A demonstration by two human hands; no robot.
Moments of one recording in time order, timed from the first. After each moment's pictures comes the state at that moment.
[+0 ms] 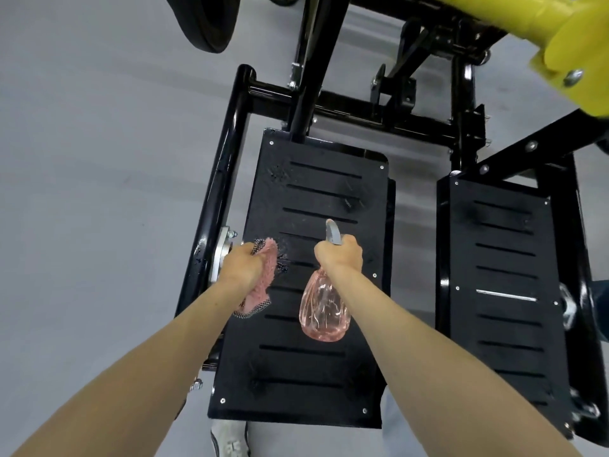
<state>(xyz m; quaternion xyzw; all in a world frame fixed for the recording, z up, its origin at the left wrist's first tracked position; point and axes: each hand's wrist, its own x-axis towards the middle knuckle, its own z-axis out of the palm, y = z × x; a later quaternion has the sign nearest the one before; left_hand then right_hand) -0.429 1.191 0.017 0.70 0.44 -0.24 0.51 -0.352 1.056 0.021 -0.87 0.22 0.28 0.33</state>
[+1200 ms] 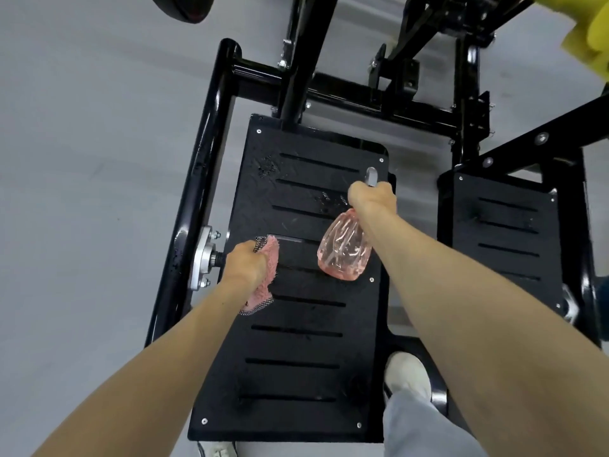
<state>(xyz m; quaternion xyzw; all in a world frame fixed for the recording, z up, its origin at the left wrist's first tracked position) -0.394 1.172 -0.022 0.69 0.45 -0.24 0.51 -0.238 1.047 0.014 -0.90 0.25 0.21 0.29</state>
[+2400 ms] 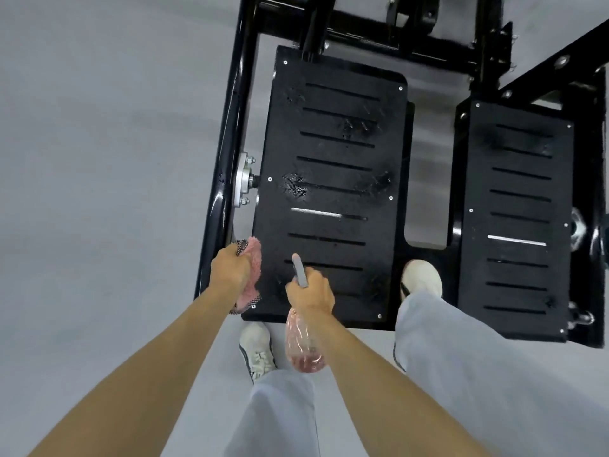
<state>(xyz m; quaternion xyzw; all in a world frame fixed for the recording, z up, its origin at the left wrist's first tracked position) -0.581 1.177 0.019 0.64 0.54 -0.22 0.51 -0.572 1.042 -0.009 -0.88 0.13 0.40 0.22</state>
